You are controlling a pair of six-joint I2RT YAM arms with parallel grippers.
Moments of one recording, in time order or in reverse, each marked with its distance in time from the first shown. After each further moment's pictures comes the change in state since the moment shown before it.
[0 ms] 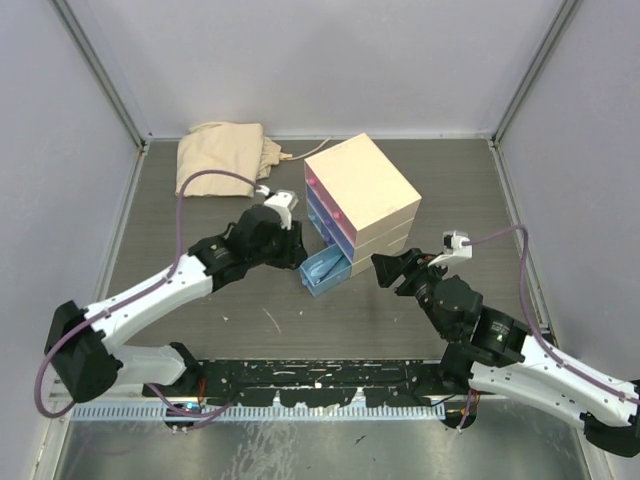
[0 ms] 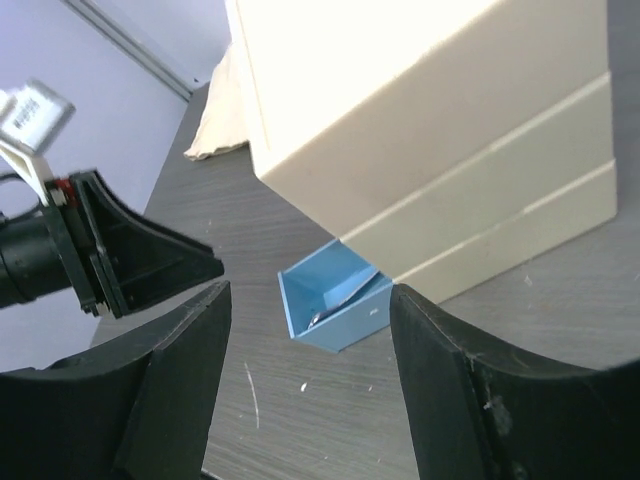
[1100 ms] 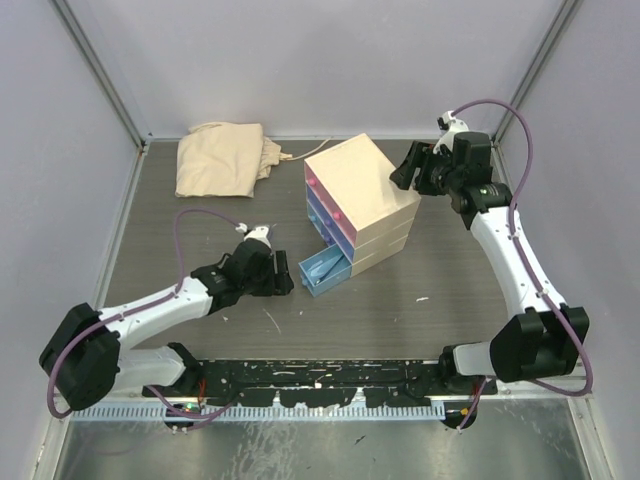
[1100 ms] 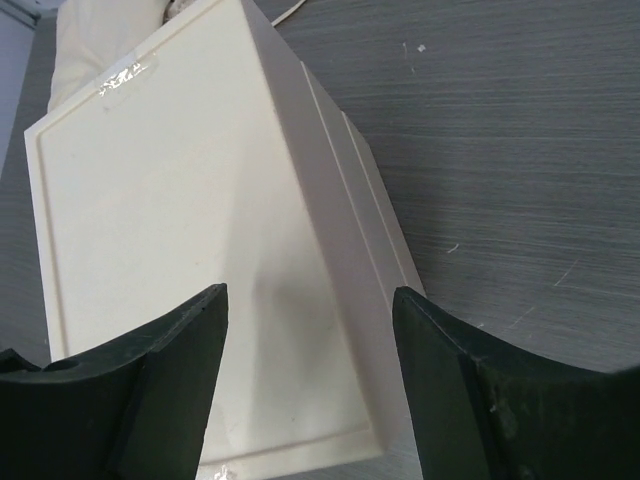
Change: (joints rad) left arm 0.060 -0.103 -0.392 0.134 -0.055 -0.214; right arm -0.932 0.864 0.737 -0.159 -0.920 -0.480
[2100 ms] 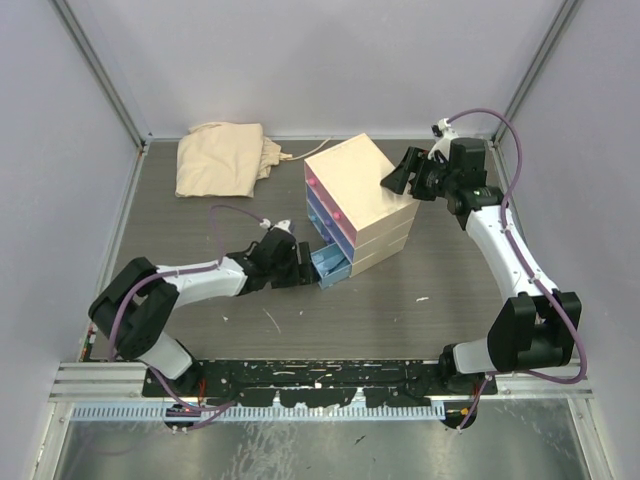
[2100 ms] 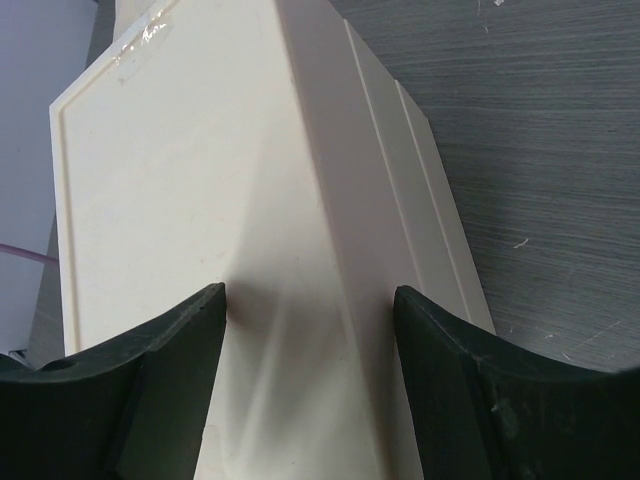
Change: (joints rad) left arm -0.002 0.353 0.112 0.210 0.107 -0.133; right arm -0.026 0.074 -0.074 0.107 -0.198 0.072
